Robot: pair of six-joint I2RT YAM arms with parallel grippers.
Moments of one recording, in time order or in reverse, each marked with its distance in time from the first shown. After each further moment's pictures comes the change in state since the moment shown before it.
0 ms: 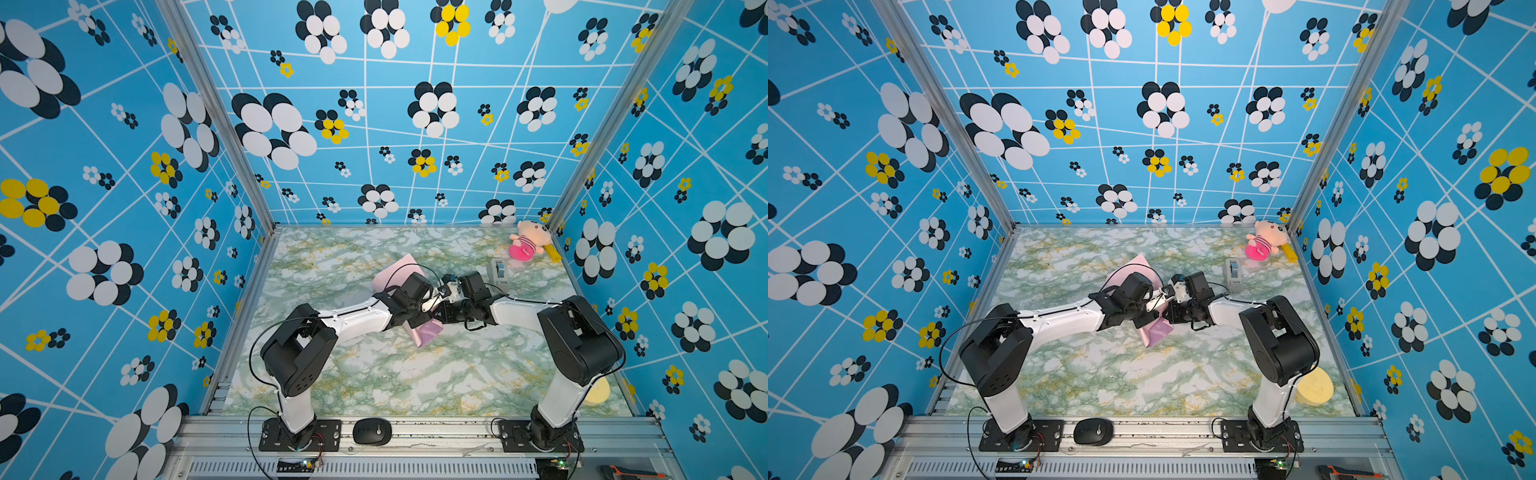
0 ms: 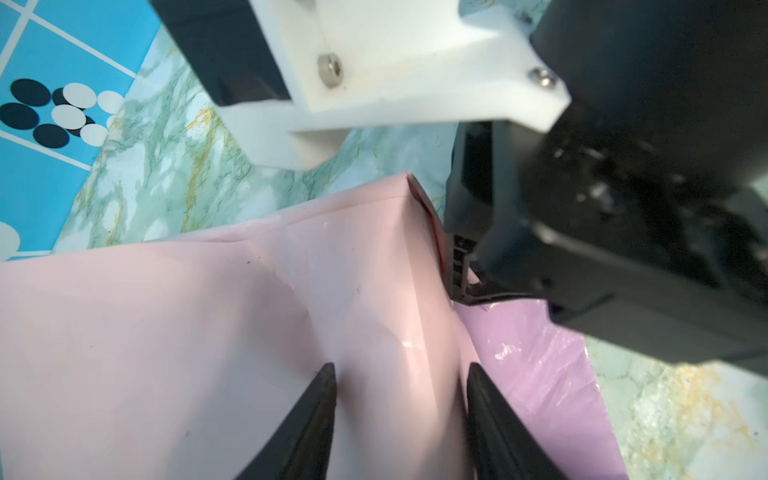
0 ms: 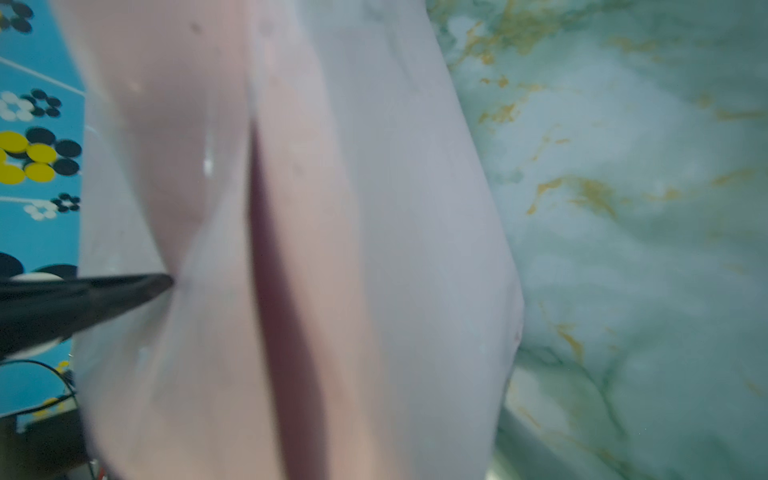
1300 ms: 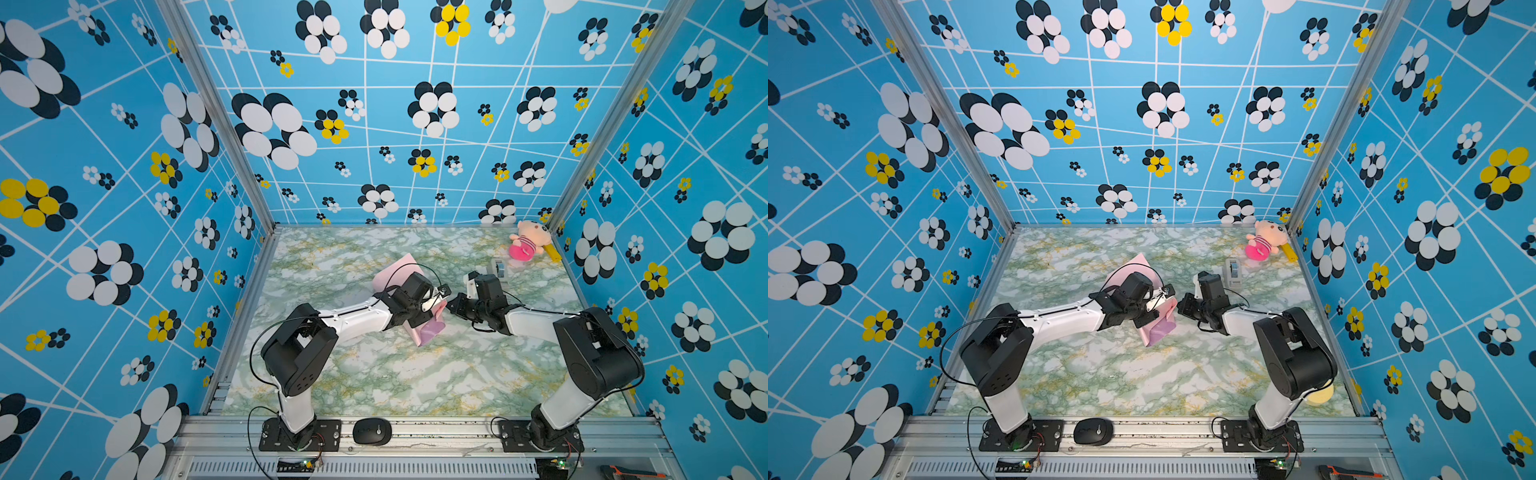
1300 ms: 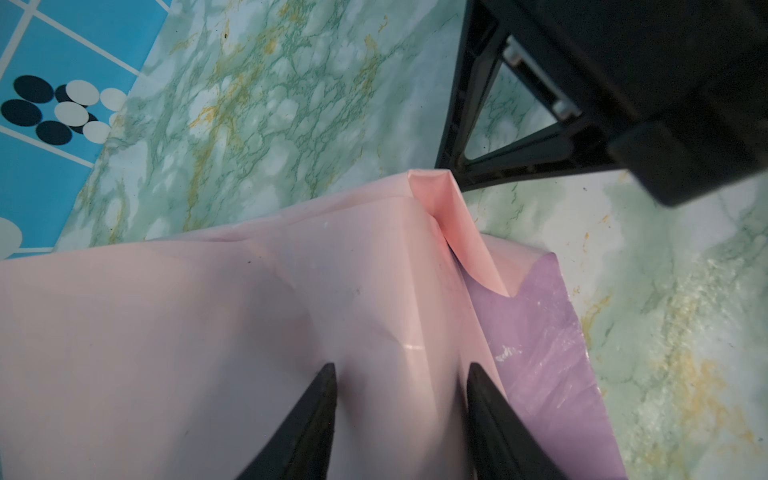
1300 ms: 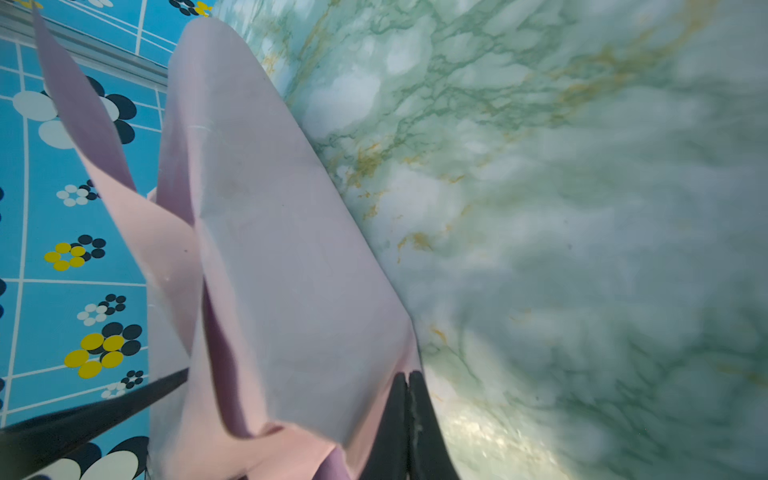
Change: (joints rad) left arm 0.000 0.002 0.003 0.000 -0.003 -0.006; right arm -0.070 -0.103 -0.142 0.225 0.140 0.344
